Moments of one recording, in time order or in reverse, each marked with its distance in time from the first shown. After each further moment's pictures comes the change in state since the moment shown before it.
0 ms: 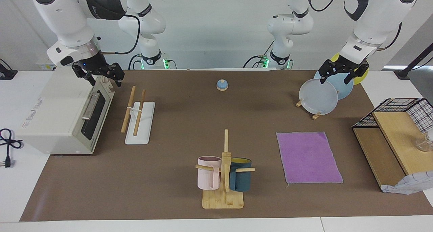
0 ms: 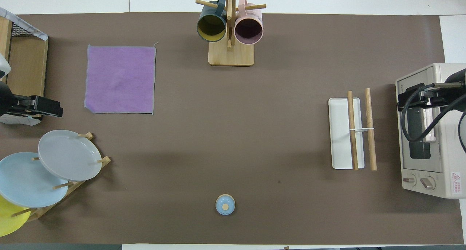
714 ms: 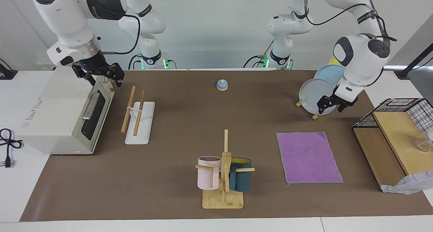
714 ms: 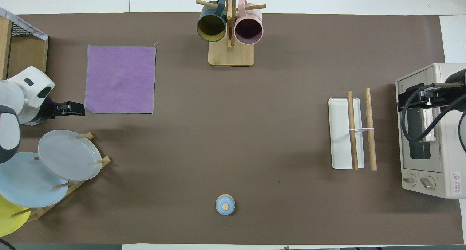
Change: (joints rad) left arm 0.095 0.152 0.016 -0.364 -0.003 0.566 -0.018; right arm 0.000 0.000 0.000 0.000 0.000 0.000 0.000
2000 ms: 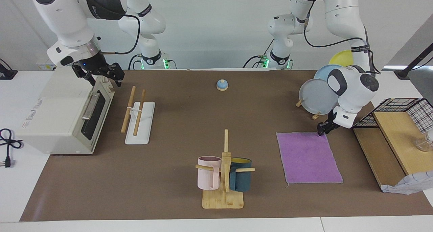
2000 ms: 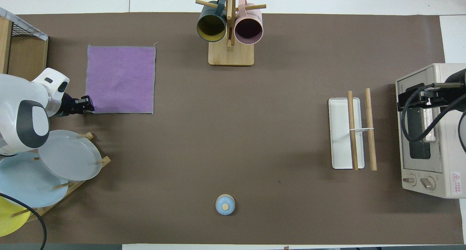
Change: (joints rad) left arm 0.027 0.185 0.000 0.010 -0.100 0.189 -0.073; right arm 0.000 0.000 0.000 0.000 0.000 0.000 0.000
